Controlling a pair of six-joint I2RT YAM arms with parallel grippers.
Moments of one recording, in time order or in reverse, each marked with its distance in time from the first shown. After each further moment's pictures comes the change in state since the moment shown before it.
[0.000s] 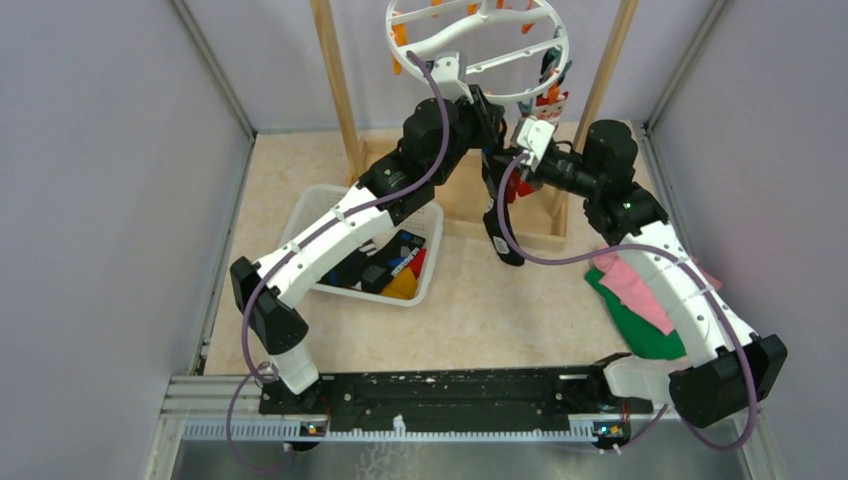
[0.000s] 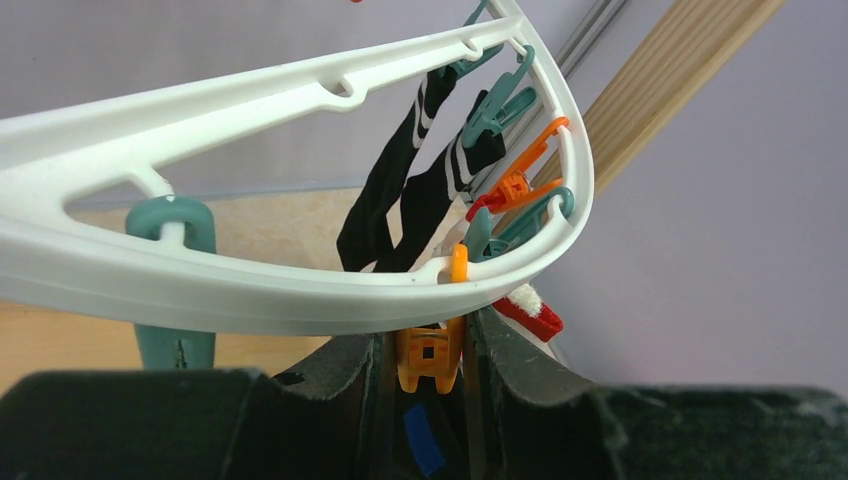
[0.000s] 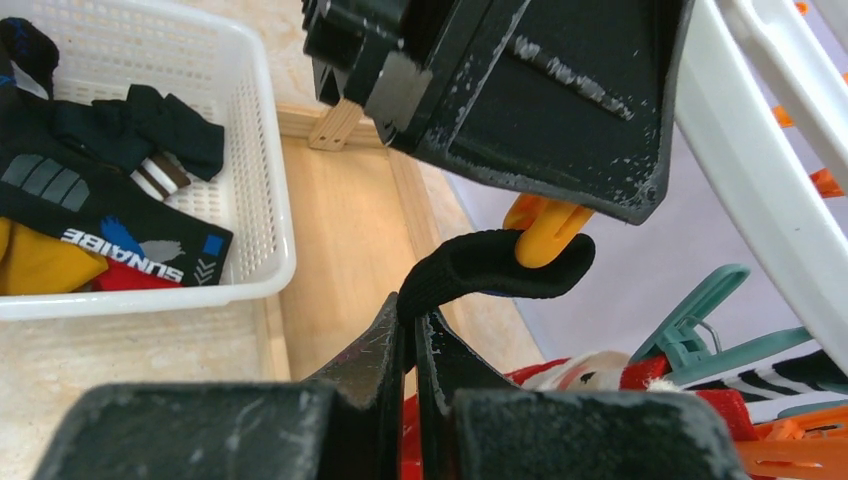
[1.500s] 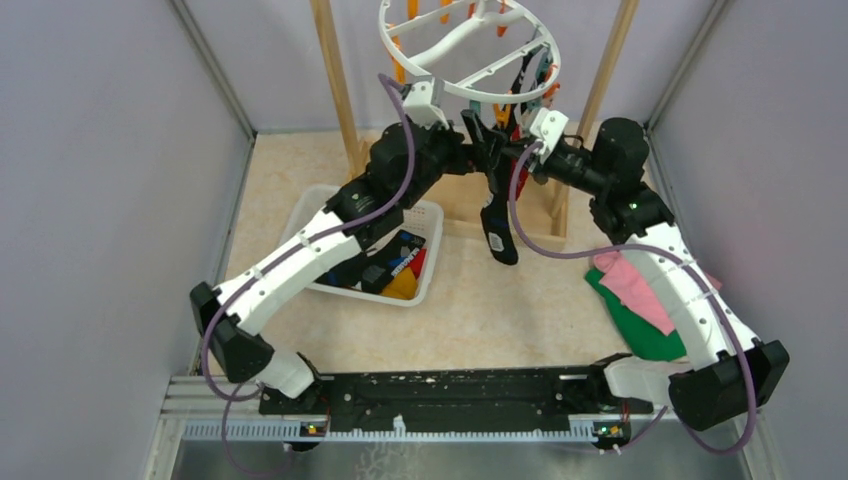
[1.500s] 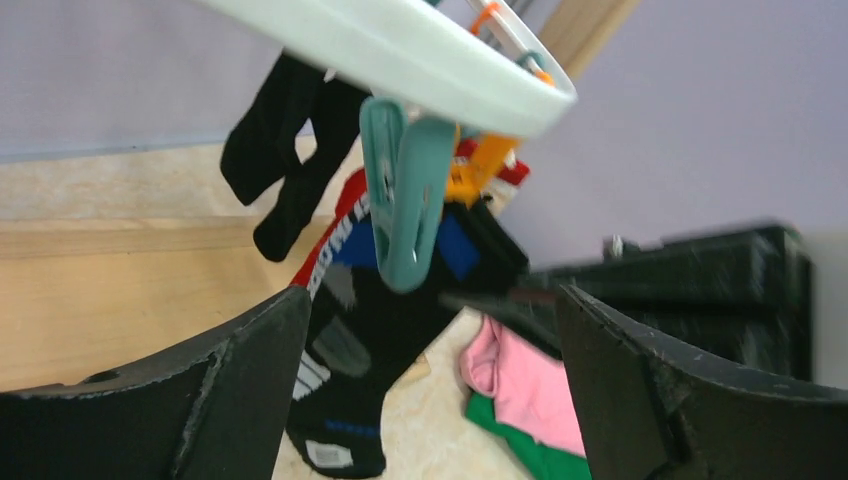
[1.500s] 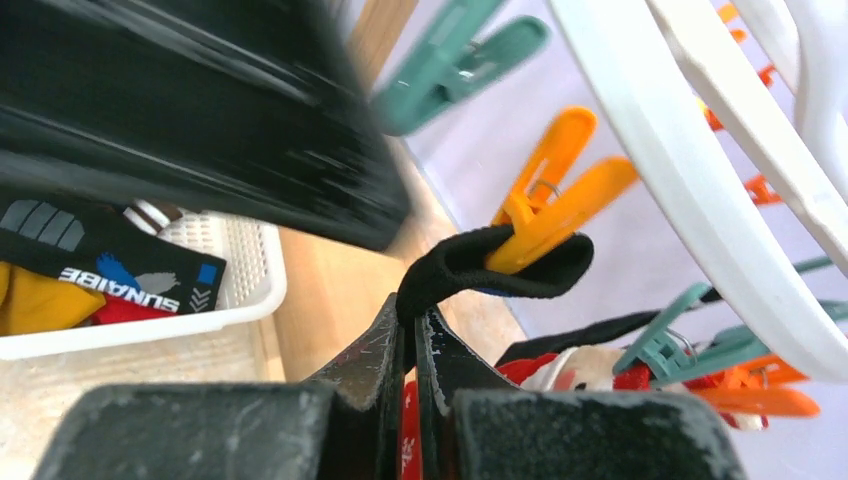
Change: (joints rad) left arm 0.002 -0.182 -0.229 0.013 0.105 -0.051; right arm -0.018 -0.011 0.005 0.055 0.002 0.078
